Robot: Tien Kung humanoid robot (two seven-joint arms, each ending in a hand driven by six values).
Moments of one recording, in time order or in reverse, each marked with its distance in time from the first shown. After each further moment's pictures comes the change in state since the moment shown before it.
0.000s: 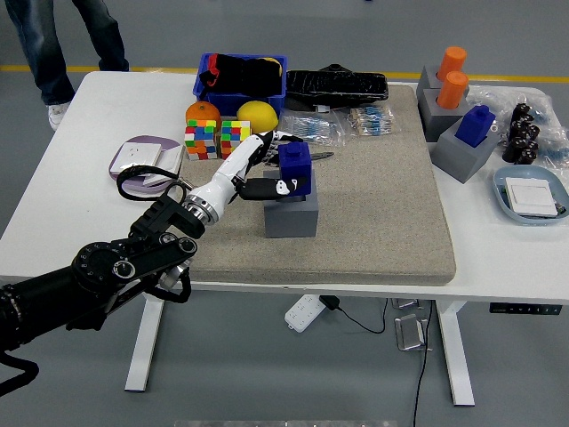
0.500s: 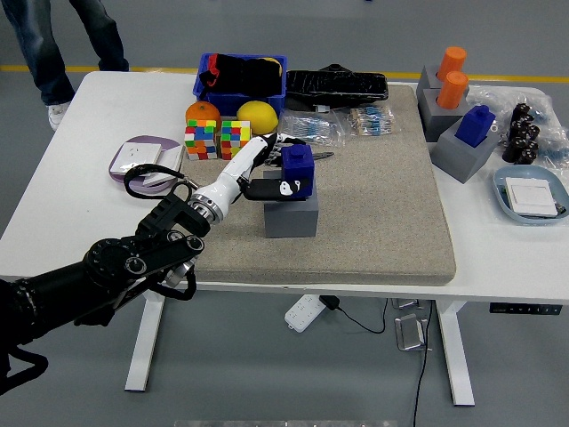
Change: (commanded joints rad) left arm -0.029 -0.041 0.044 0.085 -0.034 -0.006 -0.005; right arm 0.002 0.000 -0.012 0.000 0.005 0.000 0.000
